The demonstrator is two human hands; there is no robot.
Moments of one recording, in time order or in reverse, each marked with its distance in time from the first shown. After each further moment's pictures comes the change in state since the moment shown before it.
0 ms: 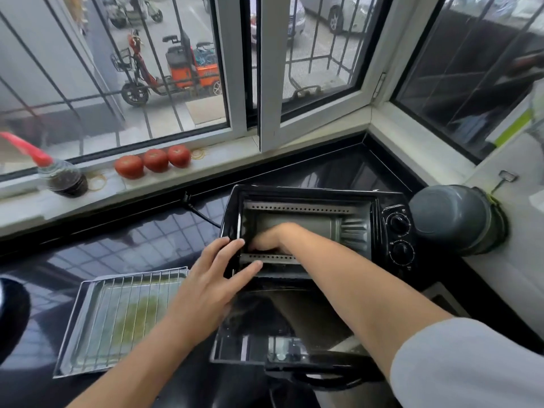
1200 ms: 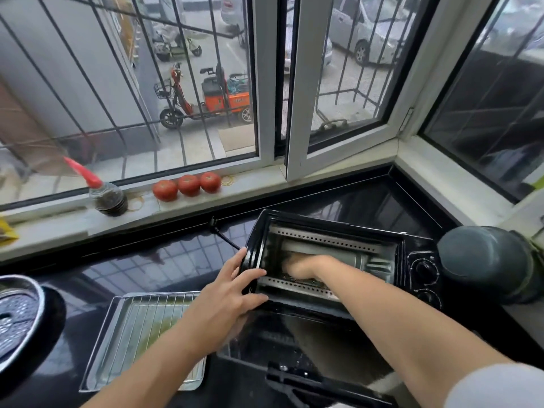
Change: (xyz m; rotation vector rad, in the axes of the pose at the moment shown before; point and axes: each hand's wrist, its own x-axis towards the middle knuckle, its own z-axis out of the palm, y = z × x) left_hand 0.011 -0.035 -0.001 -0.079 -0.155 -0.012; right_hand -0.008 0.015 -0.007 -0.064 0.213 0.070
